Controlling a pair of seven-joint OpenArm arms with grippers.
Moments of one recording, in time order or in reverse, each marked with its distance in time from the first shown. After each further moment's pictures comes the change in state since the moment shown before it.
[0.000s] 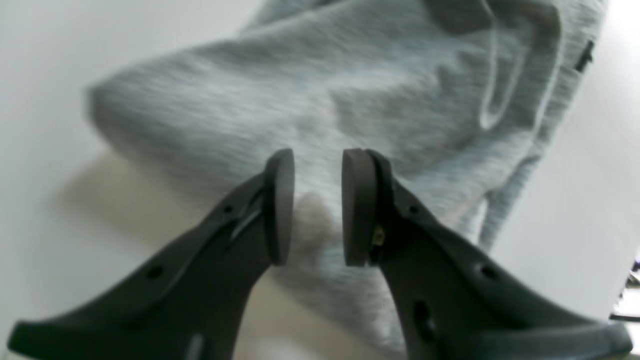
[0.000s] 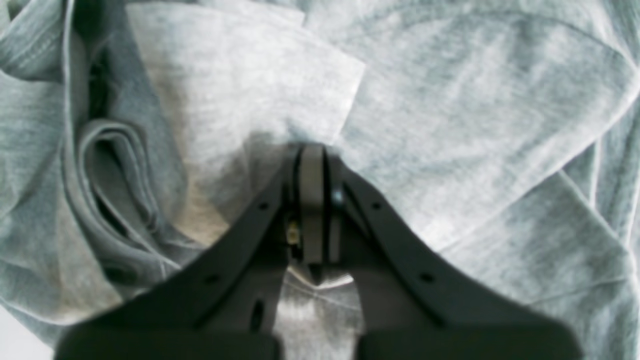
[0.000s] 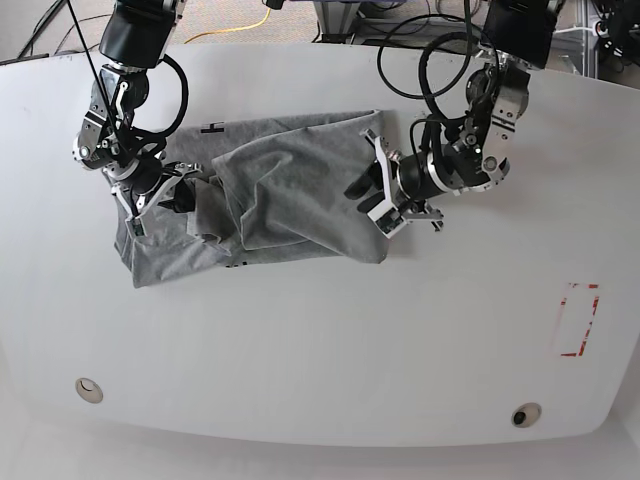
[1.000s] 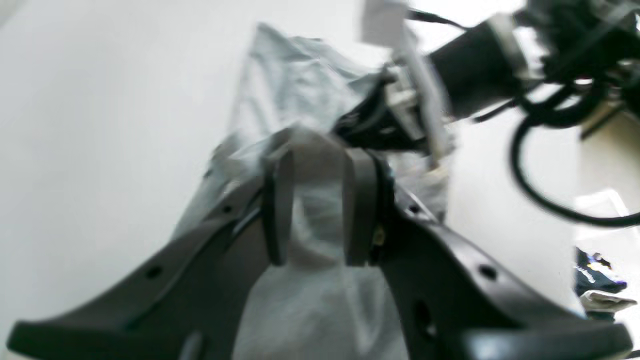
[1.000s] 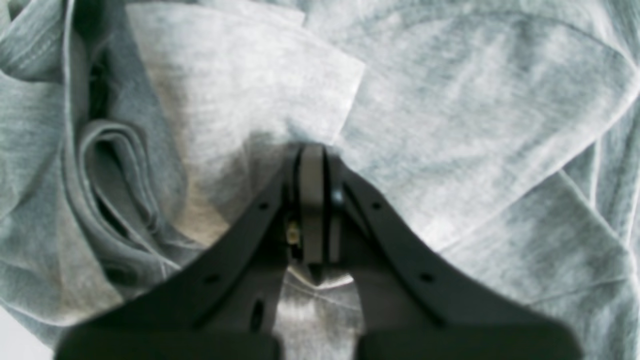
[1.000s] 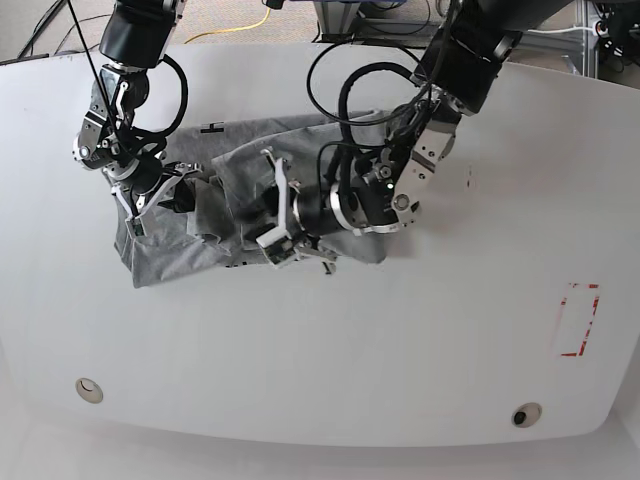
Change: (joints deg) left arm -12.5 11.9 13.4 -3.7 -0.4 1.2 -0.9; right arm -0.2 0.0 0.0 0.0 0.0 0.0 0.0
